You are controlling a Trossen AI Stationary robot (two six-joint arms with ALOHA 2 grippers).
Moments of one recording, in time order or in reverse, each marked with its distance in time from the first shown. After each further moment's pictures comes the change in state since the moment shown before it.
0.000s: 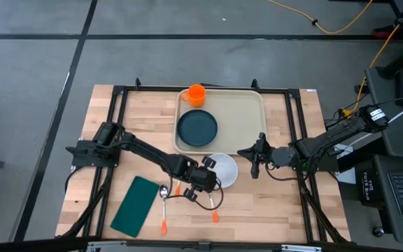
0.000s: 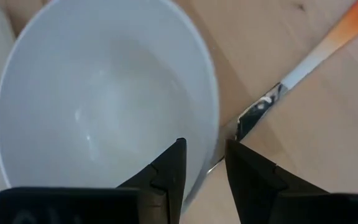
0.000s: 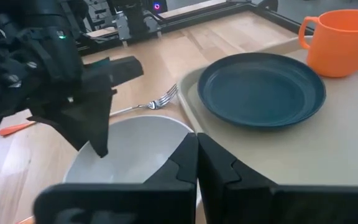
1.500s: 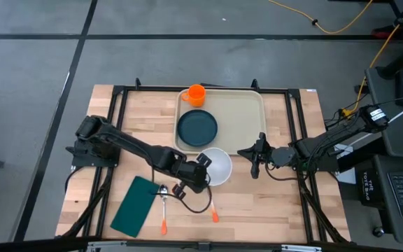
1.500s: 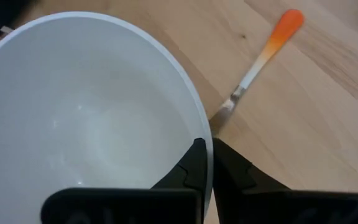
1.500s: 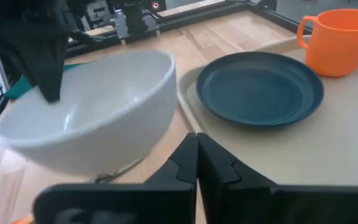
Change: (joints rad) left arm -0.020 -0.198 0.000 -0.136 0.057 0.149; right arm 0.000 0.000 0.000 -0.006 0.003 -0.002
